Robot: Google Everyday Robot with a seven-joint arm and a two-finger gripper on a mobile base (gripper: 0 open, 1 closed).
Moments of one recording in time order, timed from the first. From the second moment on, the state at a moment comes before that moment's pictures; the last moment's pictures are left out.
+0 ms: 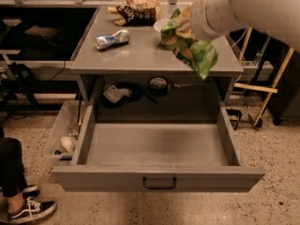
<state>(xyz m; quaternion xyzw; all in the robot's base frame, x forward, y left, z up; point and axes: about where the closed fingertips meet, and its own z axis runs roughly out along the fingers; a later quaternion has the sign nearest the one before) 0.649 -0.087 0.997 -0.68 0.54 -0.22 0.44</state>
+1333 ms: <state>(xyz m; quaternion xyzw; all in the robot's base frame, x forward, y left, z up) 0.757 -0.129 1.066 -0.64 0.51 -0.36 0.44</state>
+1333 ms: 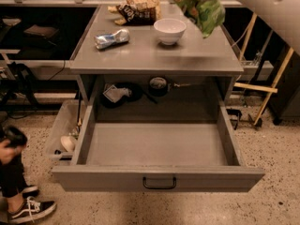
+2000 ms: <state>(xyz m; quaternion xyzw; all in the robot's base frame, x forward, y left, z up) 0.856 -0.185 1.023 -0.60 0.56 -0.37 0.44</state>
